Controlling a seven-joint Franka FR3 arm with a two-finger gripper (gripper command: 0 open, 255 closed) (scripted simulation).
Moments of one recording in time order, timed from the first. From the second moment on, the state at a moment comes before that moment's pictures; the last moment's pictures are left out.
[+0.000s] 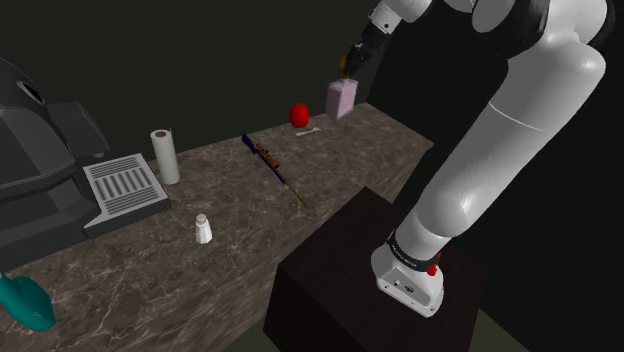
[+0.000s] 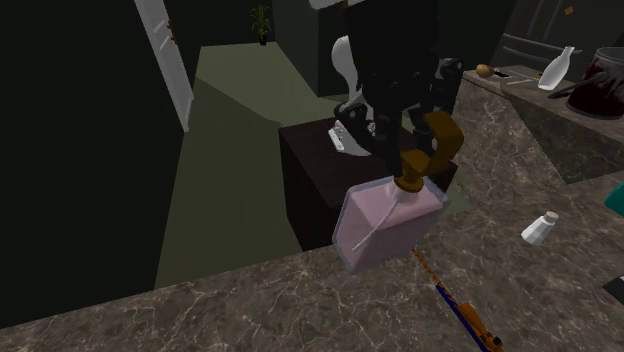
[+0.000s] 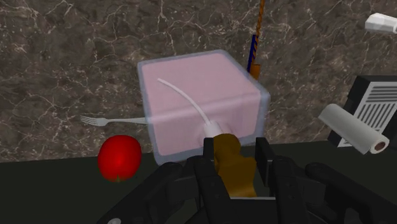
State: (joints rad) arm -0.06 0.01 -0.60 -1.85 0.37 1.89 -0.75
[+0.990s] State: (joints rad) arm 0.09 -0.22 -0.36 -2.12 0.25 2.08 -0.34
